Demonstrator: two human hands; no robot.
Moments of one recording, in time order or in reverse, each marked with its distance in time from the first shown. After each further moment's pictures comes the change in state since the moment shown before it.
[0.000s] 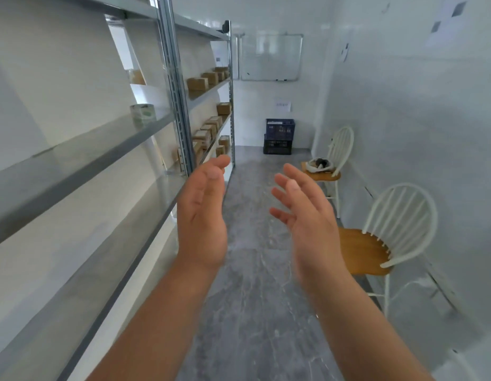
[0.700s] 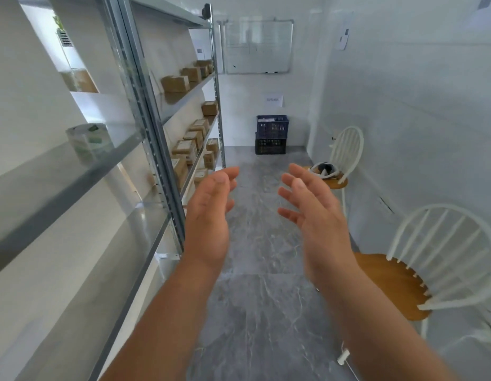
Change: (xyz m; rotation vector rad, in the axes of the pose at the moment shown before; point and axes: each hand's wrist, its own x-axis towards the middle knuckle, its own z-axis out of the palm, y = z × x) left_hand 0.285 -0.200 0.044 0.005 -0.107 -0.200; right_hand 0.308 0.099 0.069 -0.054 0.086 0.044
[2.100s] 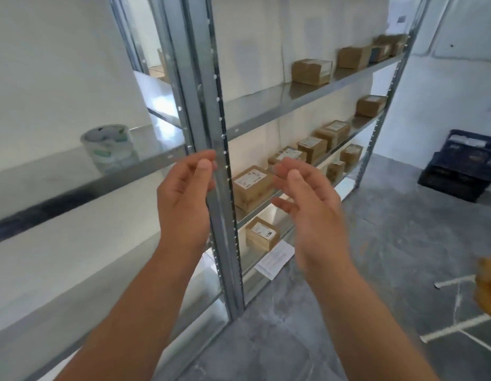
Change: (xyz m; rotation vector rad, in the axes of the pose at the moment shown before) left_hand 0.364 -0.131 0.045 0.350 0.862 0.156; right_hand 0.470 0.120 0.130 0.211 -0.702 0.216
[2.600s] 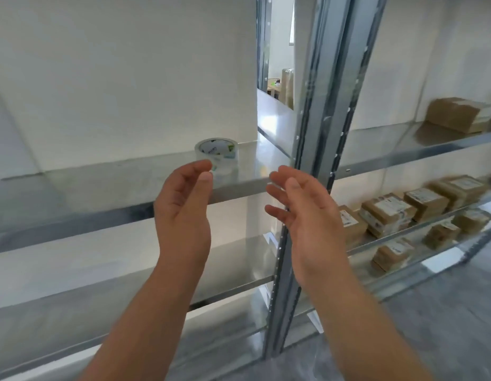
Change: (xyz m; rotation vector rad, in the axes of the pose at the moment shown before) left_hand 0.071 -0.006 -0.103 -0.015 0.467 0.092; right_hand 0.063 0.043 0.149 0.078 -0.476 0.064
